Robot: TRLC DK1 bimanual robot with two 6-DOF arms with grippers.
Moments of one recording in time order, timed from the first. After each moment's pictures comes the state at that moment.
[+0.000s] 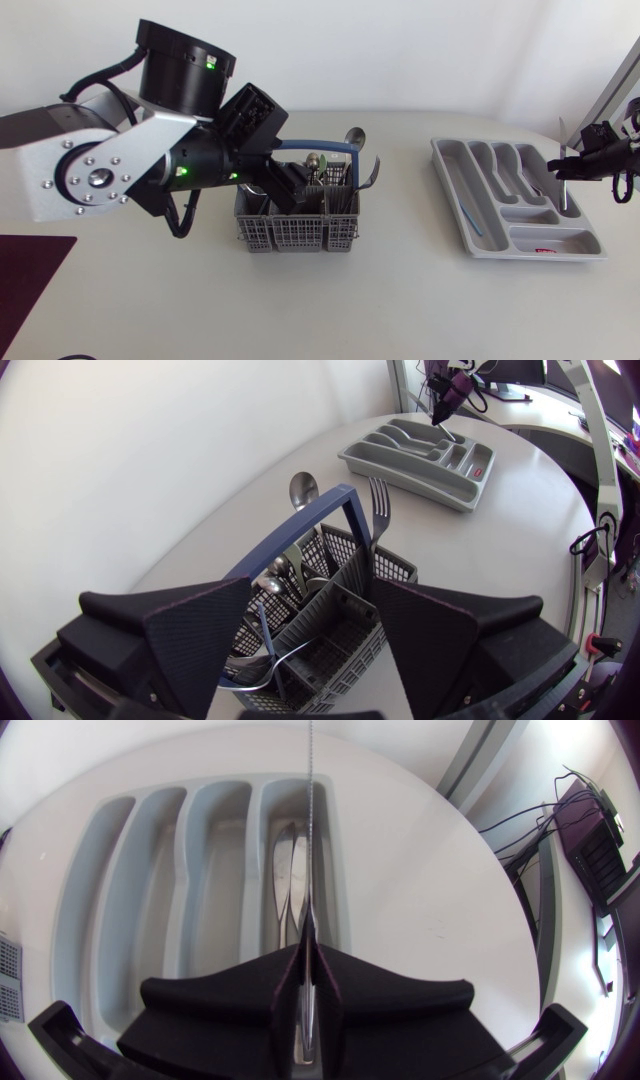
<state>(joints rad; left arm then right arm) -0.67 1.40 1.01 -0.18 -0.05 0.32 -0.59 2.21 1.65 -0.40 -0.22 -0.42</state>
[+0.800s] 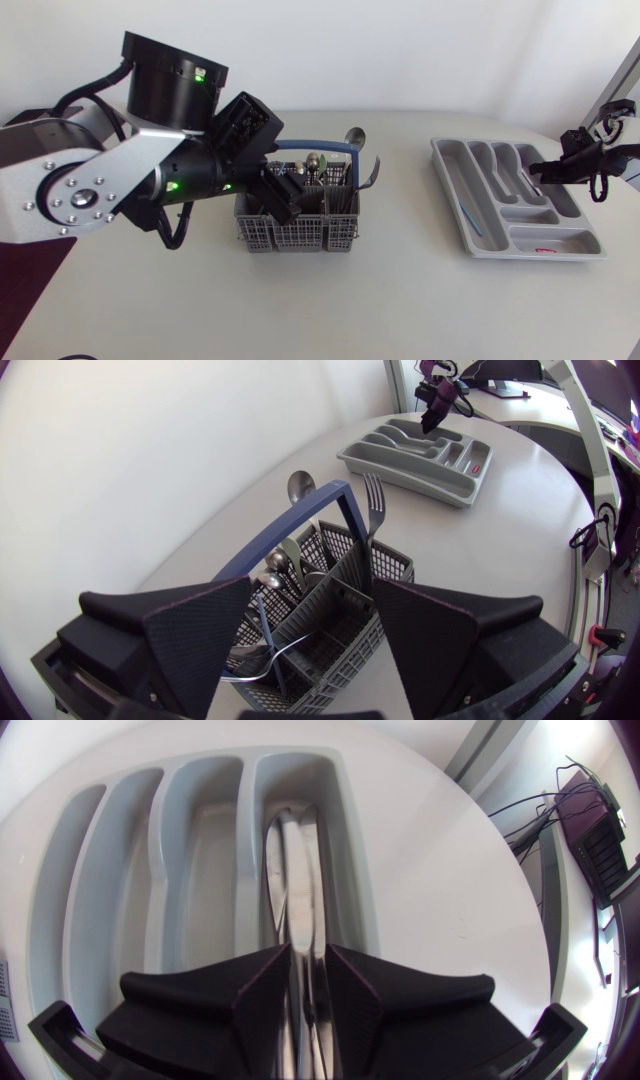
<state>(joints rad) -0.69 1.35 0.96 -0.16 -0.08 0.33 -0.54 2.31 1.72 -0.41 -0.12 -0.37</state>
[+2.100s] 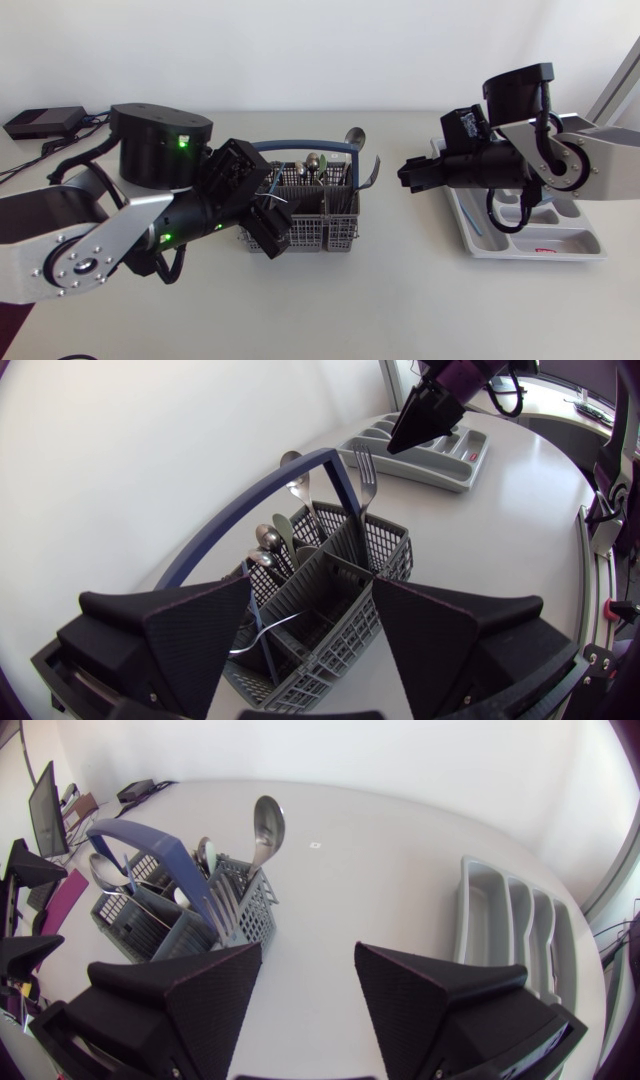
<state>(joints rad) -0.69 1.29 0.74 0.06 -0.08 0.35 0.28 1.41 0.87 -0.15 -0.12 0.00</state>
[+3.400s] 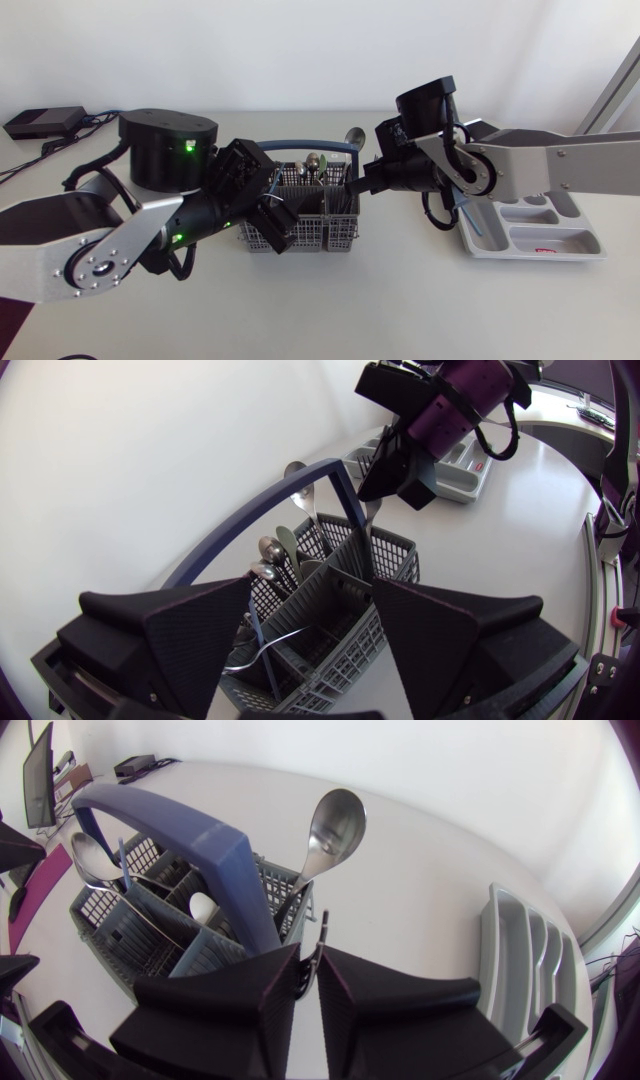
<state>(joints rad) -0.69 1.34 0.72 0.16 -0.08 0.35 0.50 1.61 0.97 -0.06 0.11 0.03</state>
